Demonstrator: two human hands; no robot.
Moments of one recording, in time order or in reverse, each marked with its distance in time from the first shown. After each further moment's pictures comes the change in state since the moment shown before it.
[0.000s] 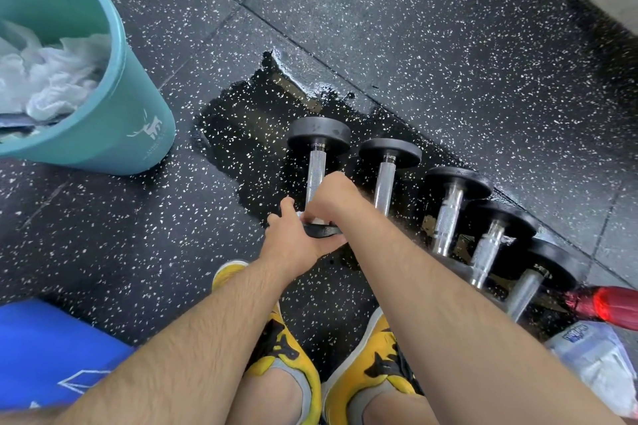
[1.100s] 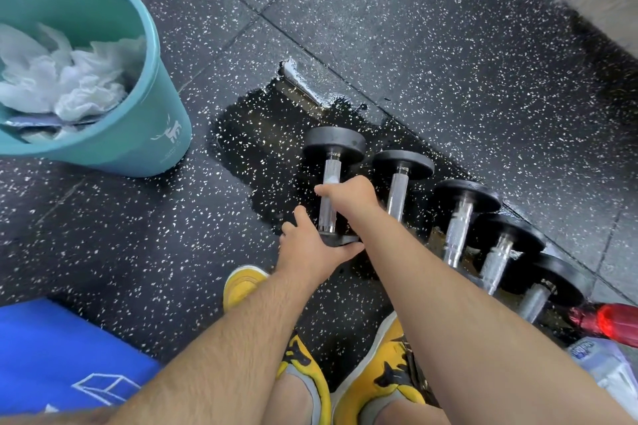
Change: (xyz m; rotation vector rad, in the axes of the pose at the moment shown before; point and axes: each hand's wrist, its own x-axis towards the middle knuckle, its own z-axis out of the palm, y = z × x) left_hand -0.003 0.001 0.006 0.050 0.057 -0.029; right_hand 0.034 0.013 0.016 0.514 0.139 0.095
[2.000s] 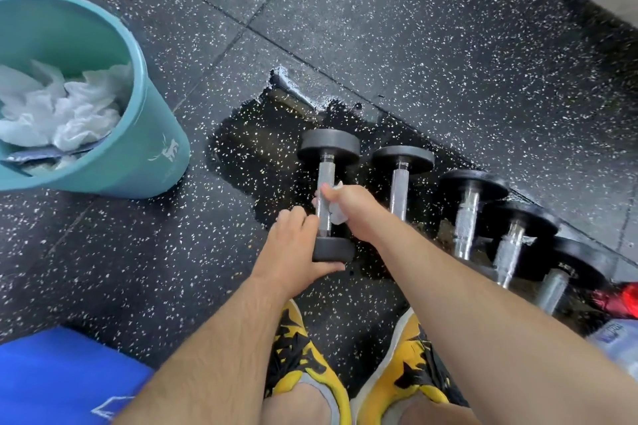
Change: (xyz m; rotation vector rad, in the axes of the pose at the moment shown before) left_hand 0.012 -0.028 -0.036 0.645 0.161 0.607; right_hand 0.004 0.013 0.008 0.436 -0.266 0.097
